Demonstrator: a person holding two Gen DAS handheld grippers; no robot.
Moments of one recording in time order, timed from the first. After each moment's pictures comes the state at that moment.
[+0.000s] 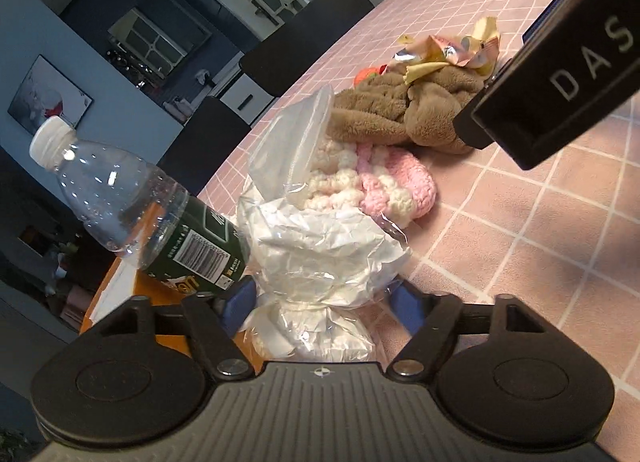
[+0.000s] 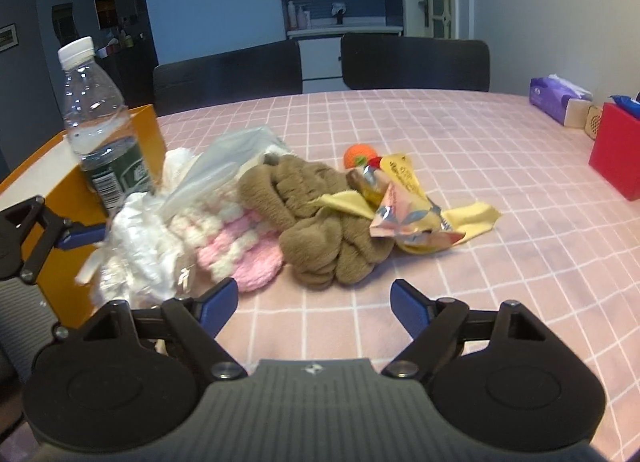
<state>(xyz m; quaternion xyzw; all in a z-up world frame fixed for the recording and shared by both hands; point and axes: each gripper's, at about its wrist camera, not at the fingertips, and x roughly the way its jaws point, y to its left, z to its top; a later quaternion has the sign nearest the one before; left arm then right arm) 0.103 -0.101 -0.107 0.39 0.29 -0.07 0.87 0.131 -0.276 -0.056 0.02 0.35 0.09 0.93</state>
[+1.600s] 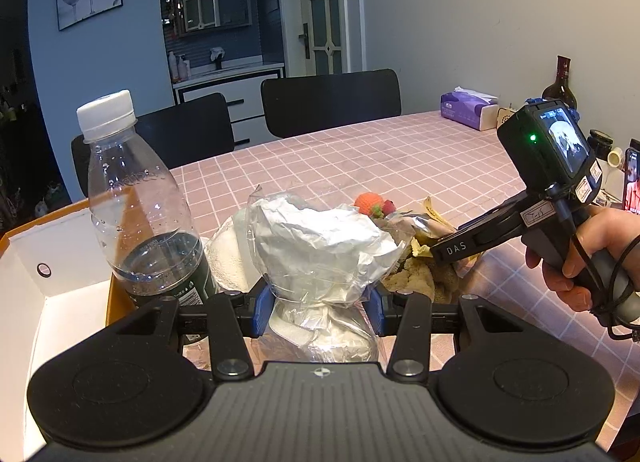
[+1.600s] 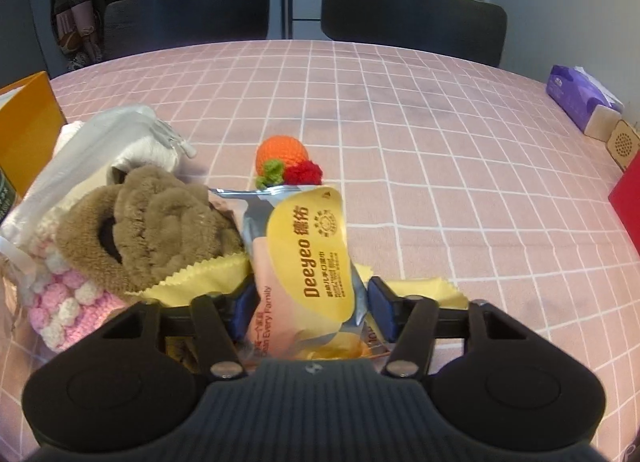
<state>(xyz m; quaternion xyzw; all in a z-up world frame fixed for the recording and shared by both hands) 0.129 -0.065 -0.025 0.08 0.29 -0.14 0.94 0.270 -0.319 -0.080 -0.06 0.44 0.08 0.89</state>
